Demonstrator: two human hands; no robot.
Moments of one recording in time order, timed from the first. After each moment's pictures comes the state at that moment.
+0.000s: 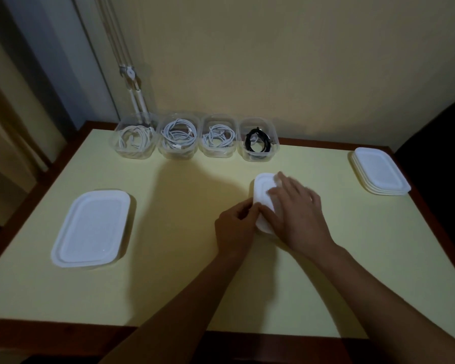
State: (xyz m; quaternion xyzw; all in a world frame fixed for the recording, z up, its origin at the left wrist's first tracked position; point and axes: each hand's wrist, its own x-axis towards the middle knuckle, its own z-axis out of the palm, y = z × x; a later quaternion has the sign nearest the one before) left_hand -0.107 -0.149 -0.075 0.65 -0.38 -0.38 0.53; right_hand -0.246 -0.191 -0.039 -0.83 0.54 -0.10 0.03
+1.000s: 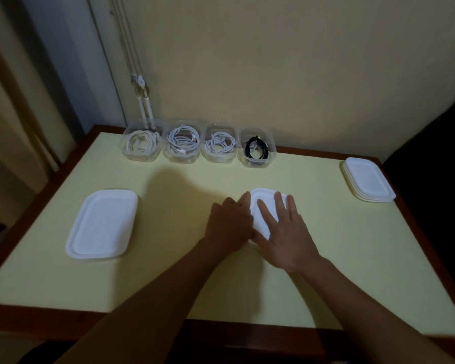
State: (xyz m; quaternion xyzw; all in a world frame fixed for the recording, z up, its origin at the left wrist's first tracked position) left_hand -0.081 -0.154 -0.047 0.68 -0.73 -0.06 0.05; right_hand -0.248 -0.164 -0.064 -0.84 0.53 0.00 0.05
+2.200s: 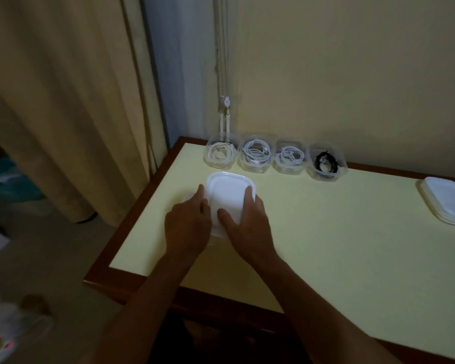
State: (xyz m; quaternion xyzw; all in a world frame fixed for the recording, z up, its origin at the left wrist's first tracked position) left_hand 0.113 -0.029 0.003 0.81 -0.49 -0.01 0.32; right_hand -0.010 -0.077 -0.011 -0.75 0.51 -0.28 0.32
